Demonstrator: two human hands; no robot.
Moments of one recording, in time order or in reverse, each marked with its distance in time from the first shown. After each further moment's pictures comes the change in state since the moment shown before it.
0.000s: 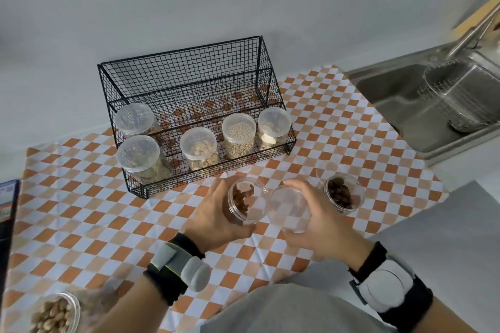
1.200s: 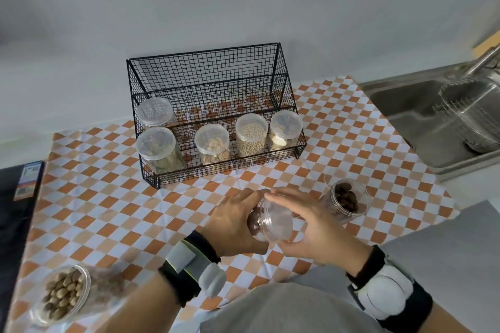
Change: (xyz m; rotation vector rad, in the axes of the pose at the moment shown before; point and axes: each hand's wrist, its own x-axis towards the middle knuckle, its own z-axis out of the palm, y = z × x) left_hand -0.018 0.027 0.013 0.315 -0.137 0.120; right_hand 0.002 -0.019 0.007 -0.045 -0.112 -0.285
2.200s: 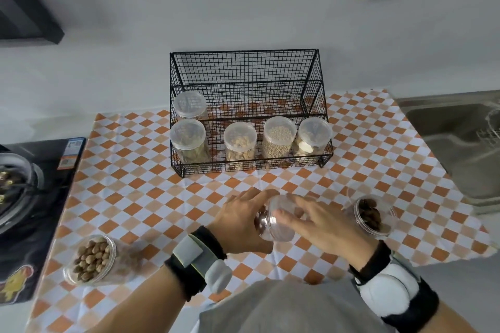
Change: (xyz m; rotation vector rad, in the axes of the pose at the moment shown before) left_hand -0.017 -0.008 -0.010 0.014 0.068 -0.106; right_hand 0.039 -0.034 -0.014 -0.175 -0.340 0.431
